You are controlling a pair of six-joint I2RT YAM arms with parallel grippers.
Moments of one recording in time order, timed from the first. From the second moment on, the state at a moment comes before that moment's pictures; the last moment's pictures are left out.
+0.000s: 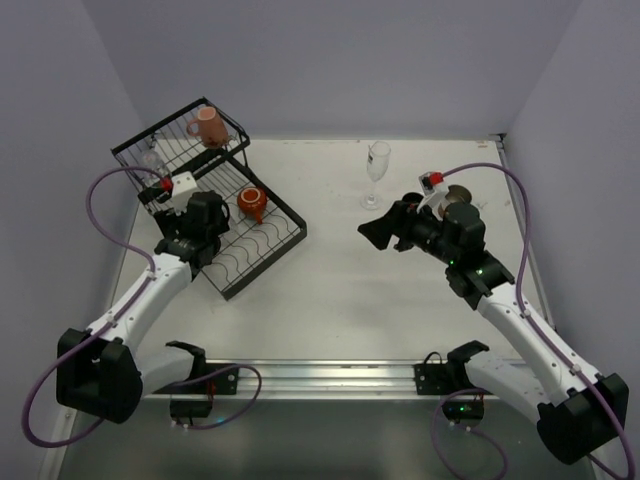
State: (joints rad) left arm -0.28 1.13 0.81 -0.37 -0.70 -0.45; right arm 0.42 0.93 0.76 -0.08 -0.34 0.56
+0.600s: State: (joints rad) left arm -0.20 1.26 0.79 -0.23 -0.73 -0.46; right arm 0.43 0.93 0.76 -0.04 -0.42 0.57
